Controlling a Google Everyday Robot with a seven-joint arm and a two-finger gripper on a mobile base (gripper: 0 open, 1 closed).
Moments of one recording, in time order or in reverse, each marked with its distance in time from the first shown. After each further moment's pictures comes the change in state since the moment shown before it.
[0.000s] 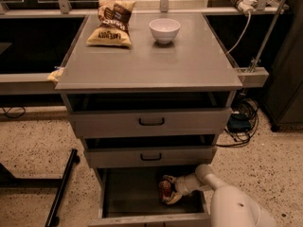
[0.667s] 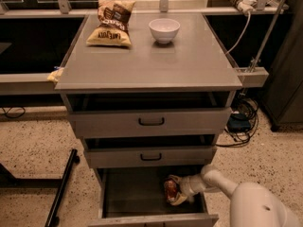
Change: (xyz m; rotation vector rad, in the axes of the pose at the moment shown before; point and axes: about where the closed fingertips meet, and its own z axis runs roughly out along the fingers) arm -0.013 0.005 -0.039 0.044 0.056 0.005
